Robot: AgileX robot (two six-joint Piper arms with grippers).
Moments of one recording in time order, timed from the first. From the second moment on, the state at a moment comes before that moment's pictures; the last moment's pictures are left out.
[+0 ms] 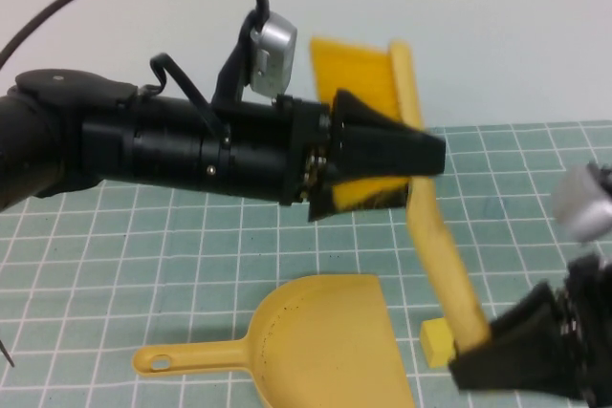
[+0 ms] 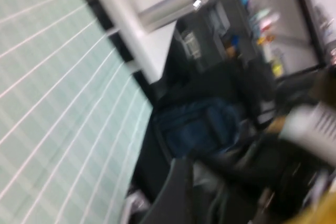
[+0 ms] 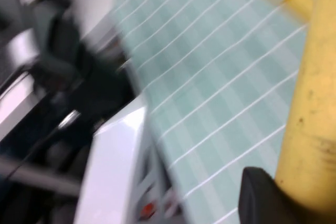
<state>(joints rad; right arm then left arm) 0.31 1.23 -0.77 1.12 1.16 -1.06 -0.39 1.65 -1.20 -1.55 1.24 0.77</state>
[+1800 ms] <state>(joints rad) 0.25 1.27 -0.76 0.53 1.08 -0.41 -0.39 1.76 -1.20 -0.29 1.22 1.09</state>
